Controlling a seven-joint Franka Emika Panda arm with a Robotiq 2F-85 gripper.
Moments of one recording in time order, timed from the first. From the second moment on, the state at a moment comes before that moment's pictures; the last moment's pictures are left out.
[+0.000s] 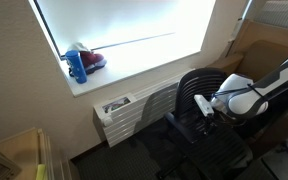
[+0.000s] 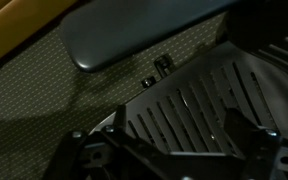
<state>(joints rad) 0.61 0.82 0.29 -1.98 0.50 2.96 2.04</state>
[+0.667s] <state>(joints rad) 0.42 0.77 0.63 -1.96 0.69 3.06 2.11</state>
